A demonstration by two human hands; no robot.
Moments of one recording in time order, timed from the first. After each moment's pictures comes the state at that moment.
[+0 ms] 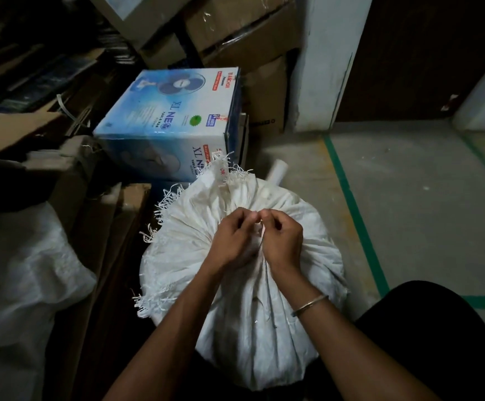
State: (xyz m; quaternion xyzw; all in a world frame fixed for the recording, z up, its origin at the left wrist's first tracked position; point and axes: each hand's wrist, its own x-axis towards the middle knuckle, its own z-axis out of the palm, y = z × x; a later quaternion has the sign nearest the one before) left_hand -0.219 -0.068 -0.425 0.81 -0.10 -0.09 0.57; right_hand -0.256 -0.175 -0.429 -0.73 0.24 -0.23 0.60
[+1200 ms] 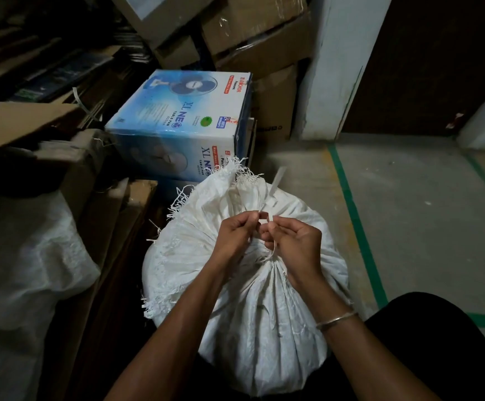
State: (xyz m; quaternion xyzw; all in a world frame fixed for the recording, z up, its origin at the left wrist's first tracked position) left_hand -0.226 -0.070 -0.425 0.64 -0.02 -0.14 0.75; right_hand -0.283 -0.187 -0.389 -0.60 0.22 -0.10 0.76
